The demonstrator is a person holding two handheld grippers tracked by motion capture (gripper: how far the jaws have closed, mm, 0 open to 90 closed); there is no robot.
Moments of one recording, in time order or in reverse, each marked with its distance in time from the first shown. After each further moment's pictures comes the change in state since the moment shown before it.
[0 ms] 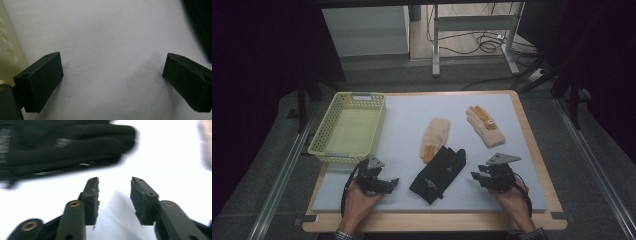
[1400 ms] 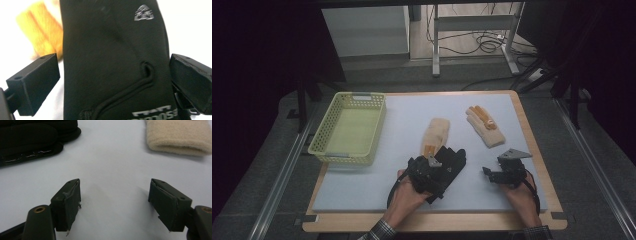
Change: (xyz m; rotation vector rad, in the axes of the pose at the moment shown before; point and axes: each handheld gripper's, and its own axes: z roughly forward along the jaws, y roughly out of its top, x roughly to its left) left arm -0.112 0.086 0.059 0.125 -0.129 0.112; right arm -0.040 -0.015 0.005 -0.015 -0.131 0.036
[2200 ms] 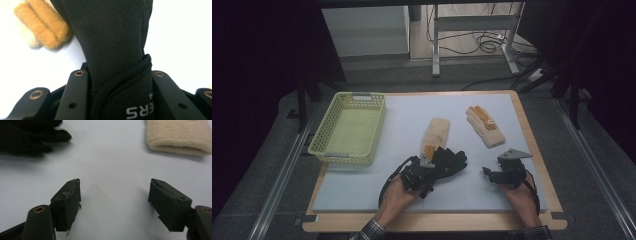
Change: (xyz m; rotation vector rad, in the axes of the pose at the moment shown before) left arm 0.005 -0.007 -0.029 -0.014 -0.034 0.067; right arm 0.000 0.000 0.000 0.001 -0.001 0.000
